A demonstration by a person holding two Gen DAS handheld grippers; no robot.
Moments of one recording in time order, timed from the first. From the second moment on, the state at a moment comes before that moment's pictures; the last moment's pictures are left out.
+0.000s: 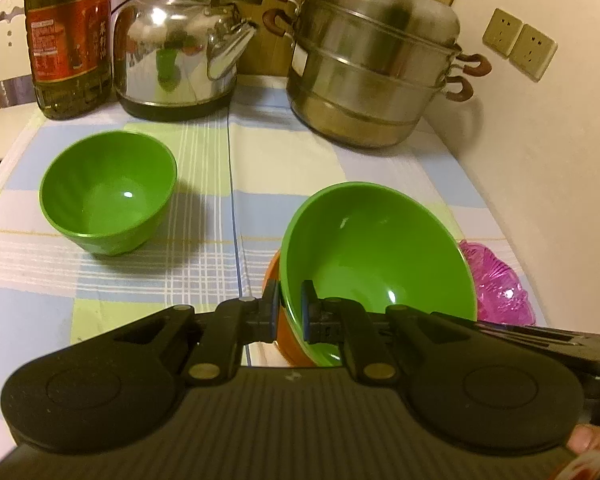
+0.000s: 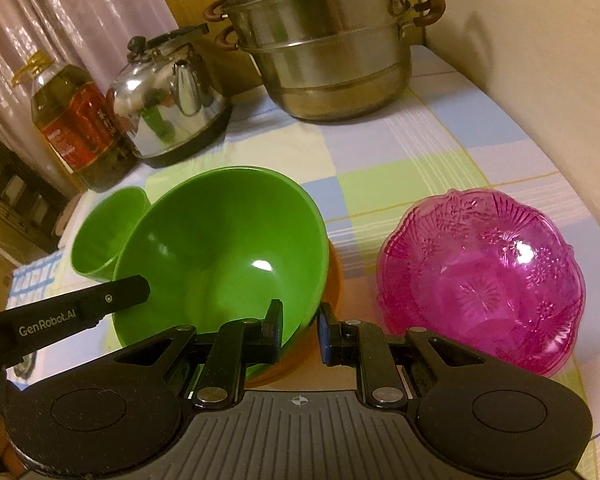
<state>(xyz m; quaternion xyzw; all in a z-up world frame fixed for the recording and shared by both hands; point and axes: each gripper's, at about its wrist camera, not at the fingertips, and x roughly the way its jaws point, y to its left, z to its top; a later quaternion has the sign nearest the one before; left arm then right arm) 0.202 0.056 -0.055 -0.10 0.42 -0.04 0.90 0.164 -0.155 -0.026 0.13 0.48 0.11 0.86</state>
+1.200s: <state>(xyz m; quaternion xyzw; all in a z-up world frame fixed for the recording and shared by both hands) 0.206 0.062 -0.078 -0.11 0.43 -0.02 0.90 0.170 -0.134 -0.043 0.06 0.47 0.10 0.87</state>
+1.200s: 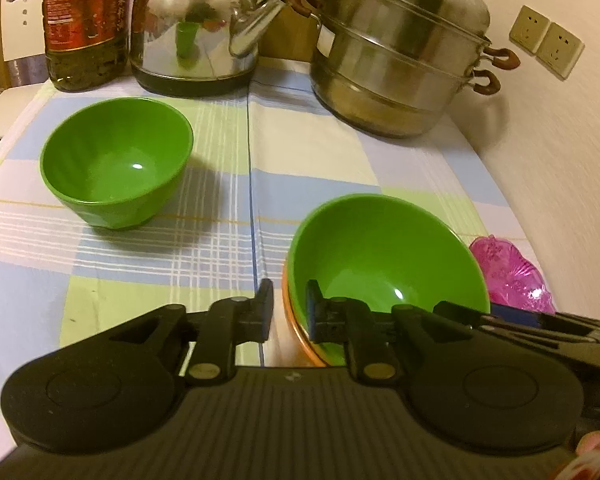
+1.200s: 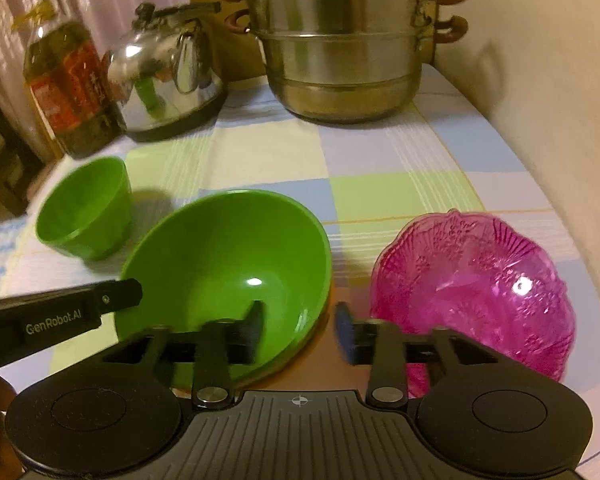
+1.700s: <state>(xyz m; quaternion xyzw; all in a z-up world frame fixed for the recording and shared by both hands) 0.179 0.078 -0.053 -0.16 0.39 0.00 0.91 0.153 -0.171 -0.018 0.15 0.44 0.09 0.88</state>
